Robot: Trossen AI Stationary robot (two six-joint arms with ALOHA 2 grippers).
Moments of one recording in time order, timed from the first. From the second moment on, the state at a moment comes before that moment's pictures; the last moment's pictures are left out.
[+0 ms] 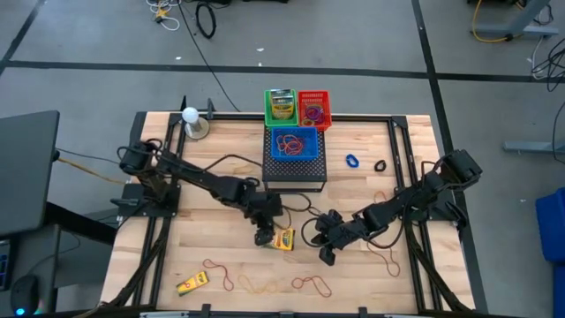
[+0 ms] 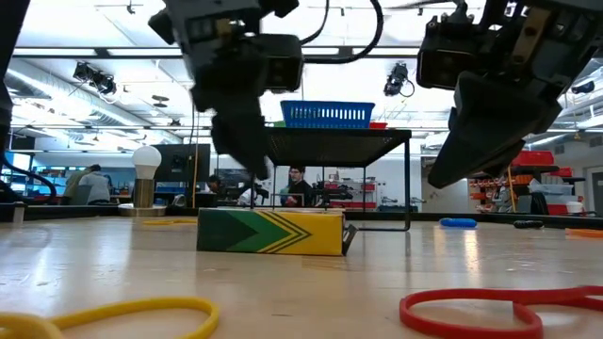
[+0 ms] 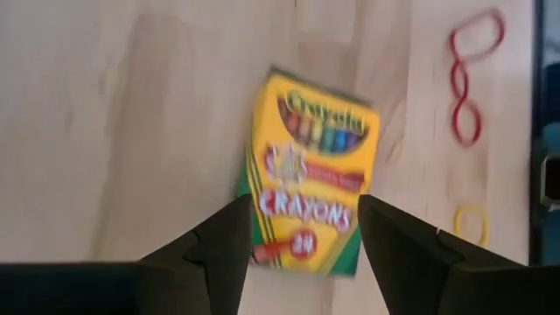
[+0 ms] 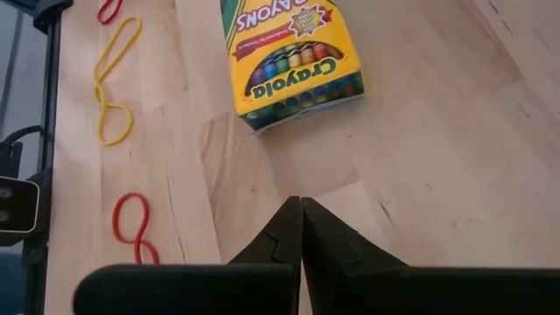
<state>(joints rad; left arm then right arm) -0.19 1.76 1.10 -0.33 0.11 -0.43 0.48 1.62 0.75 0.05 0.21 0.79</state>
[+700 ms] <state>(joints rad) -0.16 1.90 1.10 -0.28 0.32 -0.43 0.47 1.62 0.75 0.05 0.23 0.75</state>
